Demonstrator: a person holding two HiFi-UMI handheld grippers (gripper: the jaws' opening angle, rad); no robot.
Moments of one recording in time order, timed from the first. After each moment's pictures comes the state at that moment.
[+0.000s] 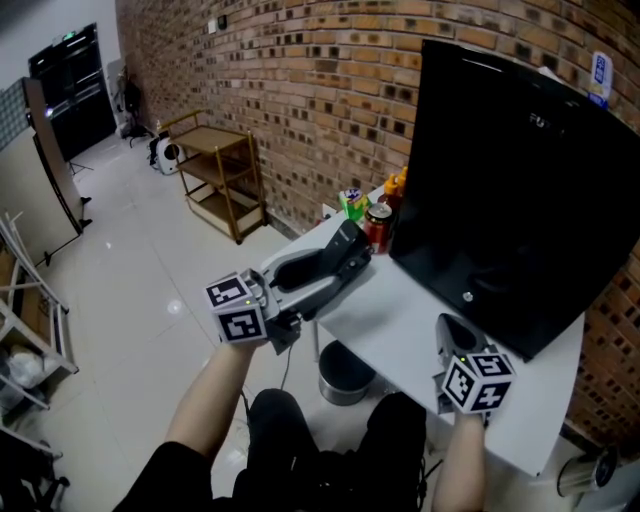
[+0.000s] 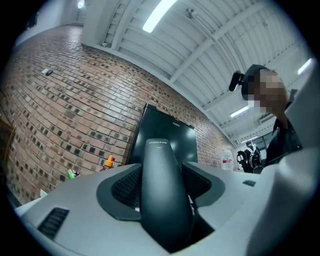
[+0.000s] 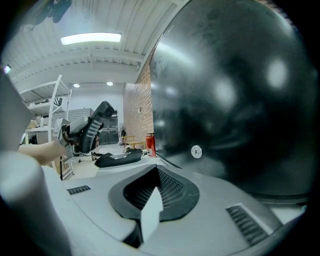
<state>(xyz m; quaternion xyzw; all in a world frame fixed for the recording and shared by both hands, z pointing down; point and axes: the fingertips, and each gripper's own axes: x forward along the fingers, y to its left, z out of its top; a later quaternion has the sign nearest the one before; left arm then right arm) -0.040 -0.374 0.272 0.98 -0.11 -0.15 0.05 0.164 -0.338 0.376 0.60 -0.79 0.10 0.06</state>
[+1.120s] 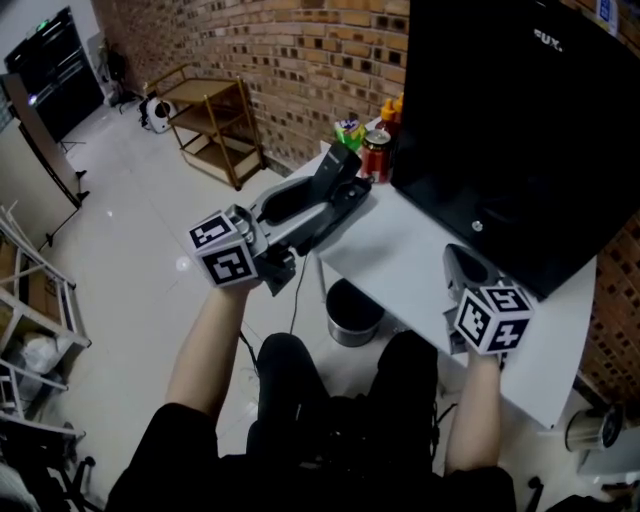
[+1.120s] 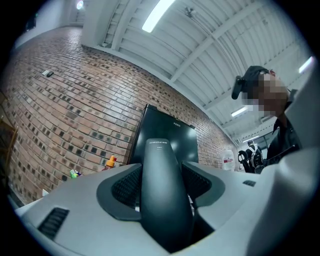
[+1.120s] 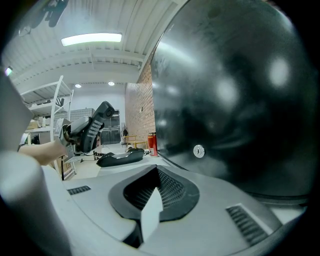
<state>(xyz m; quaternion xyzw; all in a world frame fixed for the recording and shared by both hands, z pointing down) -0.042 -0.374 0.273 0.98 -0.11 -0.15 0.05 0.163 -0.340 0.378 0.59 -0.80 0.10 0.06</state>
